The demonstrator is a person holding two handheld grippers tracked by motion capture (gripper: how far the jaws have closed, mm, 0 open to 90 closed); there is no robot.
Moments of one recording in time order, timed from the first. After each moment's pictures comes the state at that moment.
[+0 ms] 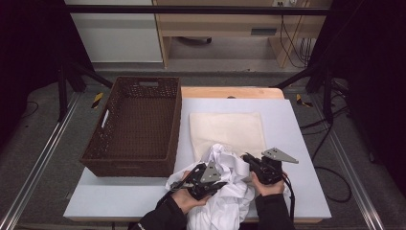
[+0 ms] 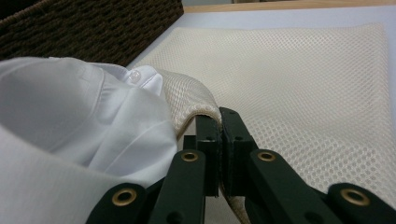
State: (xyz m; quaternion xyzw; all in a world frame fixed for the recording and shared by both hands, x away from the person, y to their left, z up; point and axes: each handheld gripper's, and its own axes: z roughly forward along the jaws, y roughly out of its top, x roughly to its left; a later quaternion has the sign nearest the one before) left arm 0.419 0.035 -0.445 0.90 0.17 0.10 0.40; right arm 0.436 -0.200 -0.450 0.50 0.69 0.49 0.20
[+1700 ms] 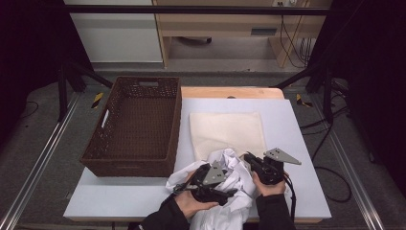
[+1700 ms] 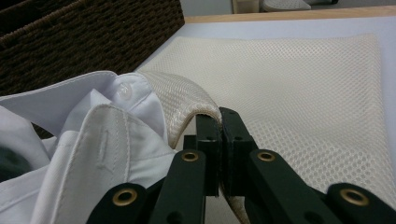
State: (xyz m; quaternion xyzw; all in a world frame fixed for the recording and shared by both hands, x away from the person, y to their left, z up) left arm 0.405 0.033 -0.418 0.86 0.17 0.11 0.47; right arm 0.433 -0.202 -0.447 0.49 0.68 0.51 0.21
